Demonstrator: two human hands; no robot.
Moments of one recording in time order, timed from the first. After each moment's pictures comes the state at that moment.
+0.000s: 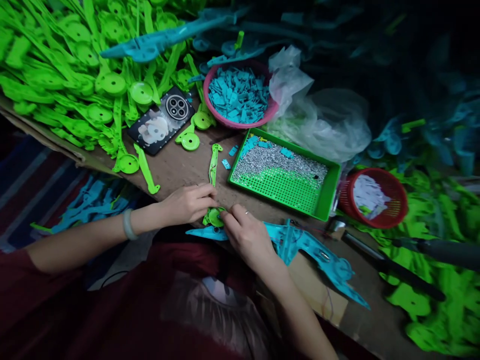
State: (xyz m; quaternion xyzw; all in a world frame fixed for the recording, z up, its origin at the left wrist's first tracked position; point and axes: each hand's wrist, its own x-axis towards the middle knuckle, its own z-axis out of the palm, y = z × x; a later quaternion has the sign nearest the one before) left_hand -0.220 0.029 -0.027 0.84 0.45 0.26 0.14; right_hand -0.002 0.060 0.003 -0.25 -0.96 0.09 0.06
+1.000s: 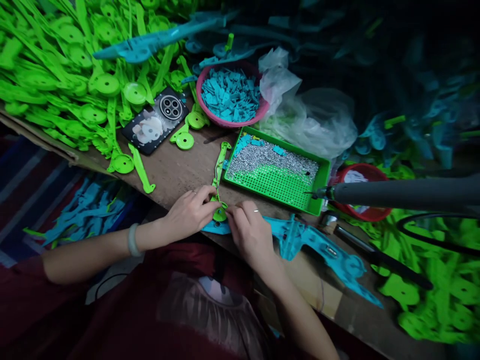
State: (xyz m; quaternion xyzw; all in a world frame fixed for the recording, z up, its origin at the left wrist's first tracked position) left_hand -0.185 0.011 -0.021 0.79 0.55 0.25 0.11; right_hand 0.010 0.056 0.001 -0.34 -0.93 0.13 0.11
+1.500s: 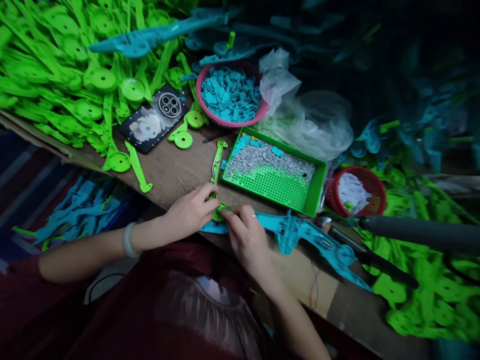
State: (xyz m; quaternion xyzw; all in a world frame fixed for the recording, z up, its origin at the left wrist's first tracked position) left_hand -0.181 0.019 -0.014 0.78 0.55 0.23 0.19; right_hand 0.014 0.050 0.002 -0.33 -0.91 0.20 0.13
